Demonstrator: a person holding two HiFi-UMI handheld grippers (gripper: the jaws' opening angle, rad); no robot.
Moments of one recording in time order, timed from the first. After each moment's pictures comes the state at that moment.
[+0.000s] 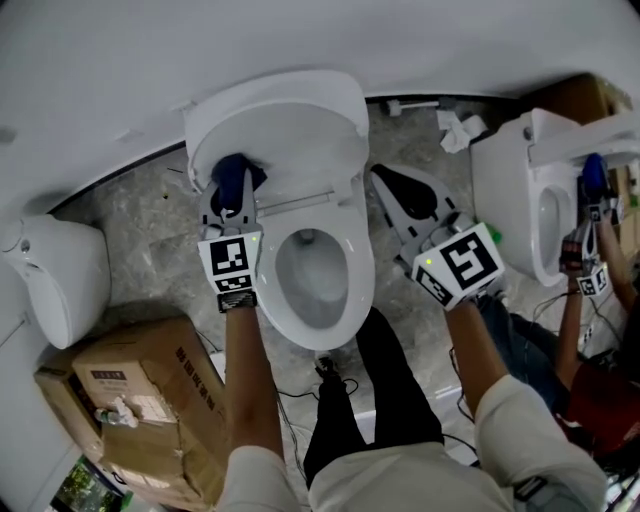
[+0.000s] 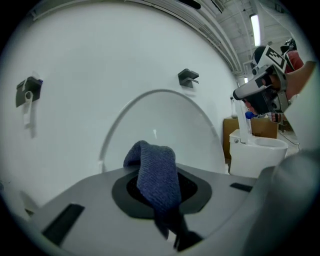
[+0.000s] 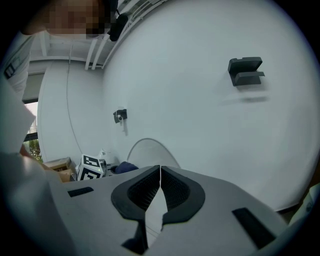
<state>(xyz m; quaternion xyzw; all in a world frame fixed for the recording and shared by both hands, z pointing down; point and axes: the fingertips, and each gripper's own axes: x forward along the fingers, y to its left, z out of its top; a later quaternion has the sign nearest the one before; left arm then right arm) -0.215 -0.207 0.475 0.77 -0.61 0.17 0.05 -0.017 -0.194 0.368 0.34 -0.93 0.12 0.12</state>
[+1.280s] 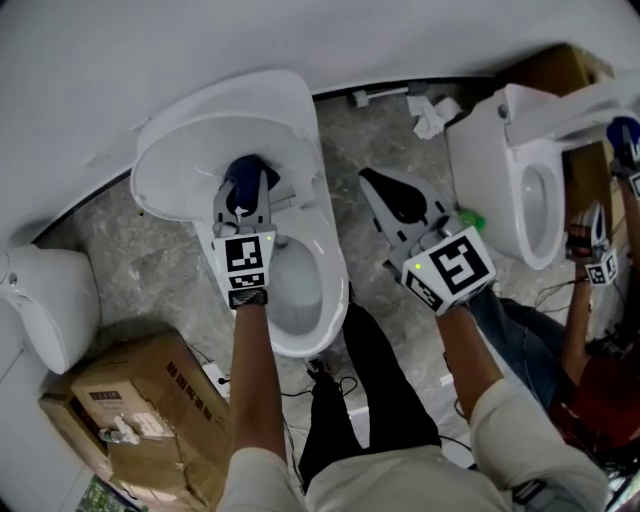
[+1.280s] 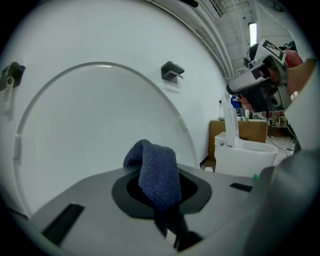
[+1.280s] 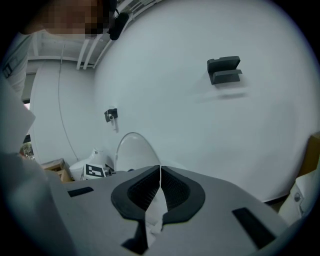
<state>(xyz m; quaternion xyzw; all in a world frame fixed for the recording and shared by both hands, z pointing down) -0.096 -0.224 0.516 0.81 -0.56 0.16 0.07 0.054 -0.192 0.387 0.38 -0.91 0.14 0.12</state>
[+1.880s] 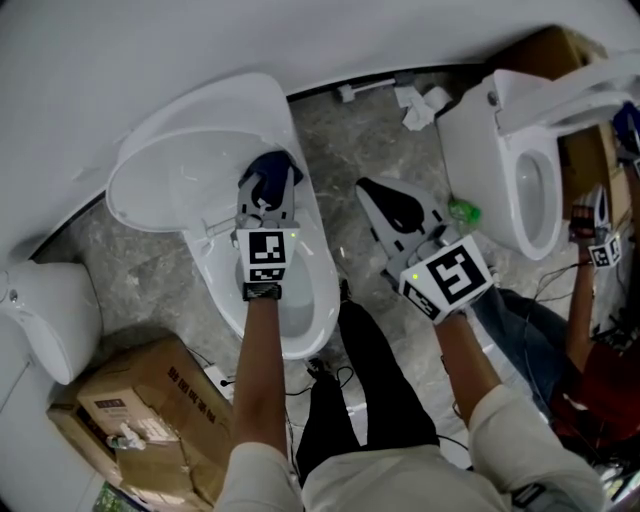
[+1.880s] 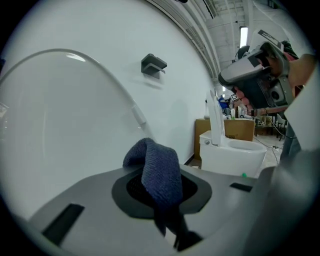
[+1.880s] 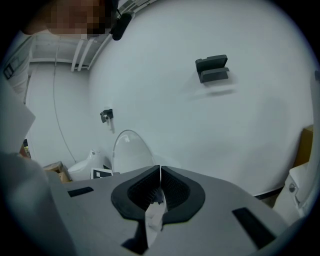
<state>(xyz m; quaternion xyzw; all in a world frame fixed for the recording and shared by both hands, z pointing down) -0.003 -0.232 0.536 0.85 -0.49 0.17 0.07 0.091 -0.184 0.399 0.40 -0.90 0.16 0.12</state>
